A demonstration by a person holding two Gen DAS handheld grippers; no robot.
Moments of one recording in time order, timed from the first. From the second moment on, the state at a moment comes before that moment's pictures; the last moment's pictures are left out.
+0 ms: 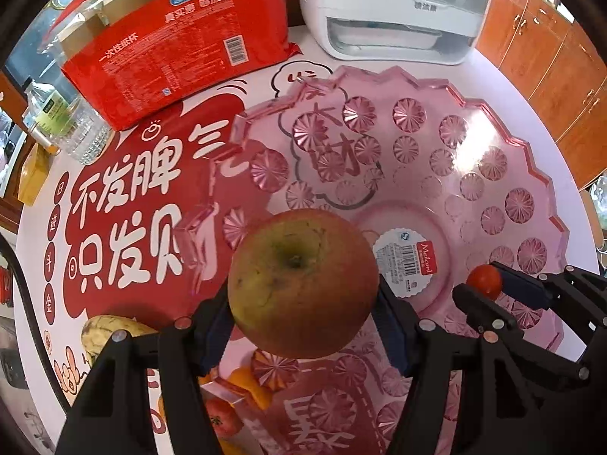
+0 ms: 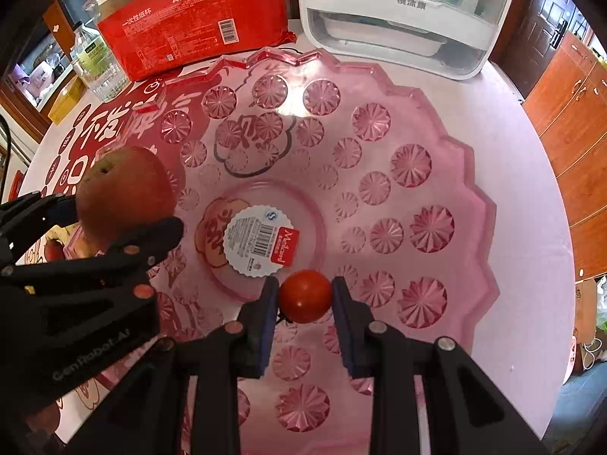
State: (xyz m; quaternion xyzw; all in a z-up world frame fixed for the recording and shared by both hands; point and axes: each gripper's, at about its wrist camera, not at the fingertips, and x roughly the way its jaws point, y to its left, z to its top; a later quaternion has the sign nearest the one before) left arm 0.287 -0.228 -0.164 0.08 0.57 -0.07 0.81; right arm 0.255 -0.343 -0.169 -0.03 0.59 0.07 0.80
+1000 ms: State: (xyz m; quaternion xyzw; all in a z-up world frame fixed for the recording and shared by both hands) left arm 0.244 -0.205 -0.100 0.04 0.55 -0.07 0.83; right arm 0.211 -0.332 -0.130 0.01 0.55 0.10 0.83
